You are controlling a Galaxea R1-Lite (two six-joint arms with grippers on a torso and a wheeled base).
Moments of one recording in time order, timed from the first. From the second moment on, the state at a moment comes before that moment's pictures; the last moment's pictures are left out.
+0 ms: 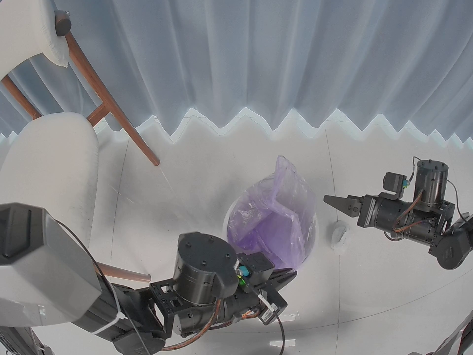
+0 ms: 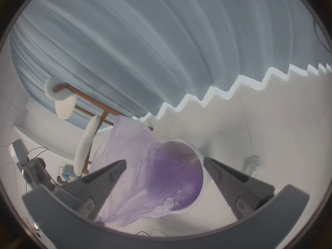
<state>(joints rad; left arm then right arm) -0.93 1.97 -0.65 -1.01 -0.08 0.08 0.33 1.71 -0.56 -0.85 0.32 0.35</state>
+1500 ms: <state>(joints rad) -0.95 2.00 -0.61 -1.02 0.02 0.07 0.46 1.92 -0.69 -0.88 0.19 0.18</state>
